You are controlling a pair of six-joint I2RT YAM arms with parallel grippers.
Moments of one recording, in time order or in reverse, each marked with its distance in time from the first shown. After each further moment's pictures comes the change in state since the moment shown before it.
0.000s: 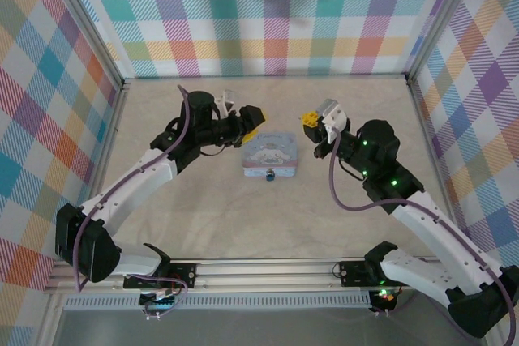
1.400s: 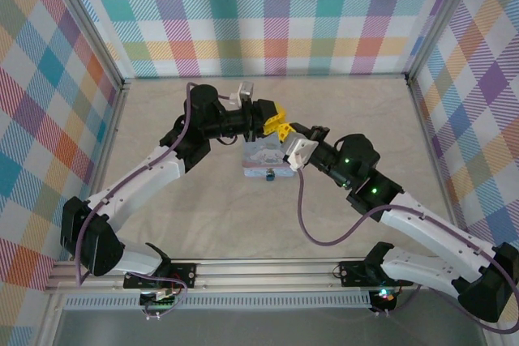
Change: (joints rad) left arm -0.084 0.047 0.058 0.304 0.201 -0.365; right arm 0.217 0.043 -0.090 0.188 0.153 -0.524
